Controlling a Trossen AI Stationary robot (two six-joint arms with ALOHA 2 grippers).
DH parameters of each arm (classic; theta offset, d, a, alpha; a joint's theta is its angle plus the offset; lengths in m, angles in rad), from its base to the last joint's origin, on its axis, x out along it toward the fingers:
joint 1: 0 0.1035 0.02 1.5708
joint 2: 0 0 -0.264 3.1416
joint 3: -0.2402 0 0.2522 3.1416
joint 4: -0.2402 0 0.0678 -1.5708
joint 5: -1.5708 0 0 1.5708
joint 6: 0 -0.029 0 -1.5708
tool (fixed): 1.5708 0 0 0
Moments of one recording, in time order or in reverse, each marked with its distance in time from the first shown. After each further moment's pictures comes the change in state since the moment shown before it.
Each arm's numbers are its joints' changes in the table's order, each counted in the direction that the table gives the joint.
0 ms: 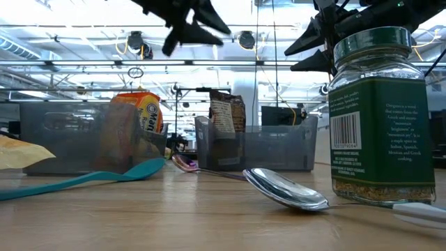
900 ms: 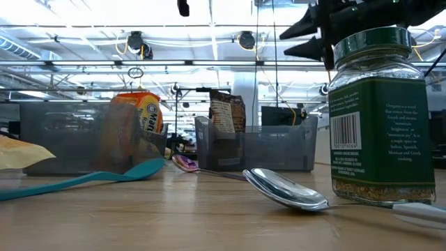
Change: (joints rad) left arm 0.212 0.135 0.000 0.516 -0.329 -0.046; right arm -0.027 -0.002 0.001 0.177 -0.005 0.119
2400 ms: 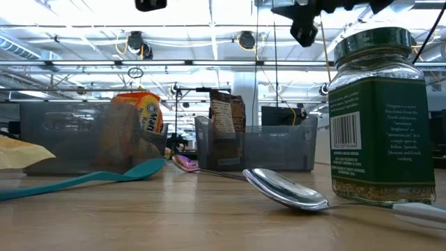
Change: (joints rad) left arm -0.315 0.003 -0.143 -0.858 -0.231 0.316; right arm 0.112 -0.179 -0.257 -0.209 0.552 0.006
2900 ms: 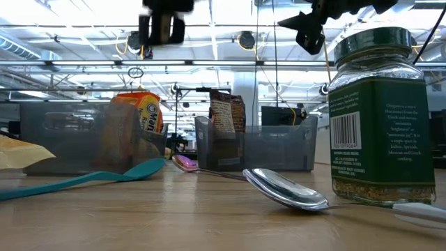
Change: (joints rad) left arm -0.144 -0.328 0.009 0.229 -0.016 0.181; right arm -0.004 0.008 0.000 -0.108 0.000 -0.020
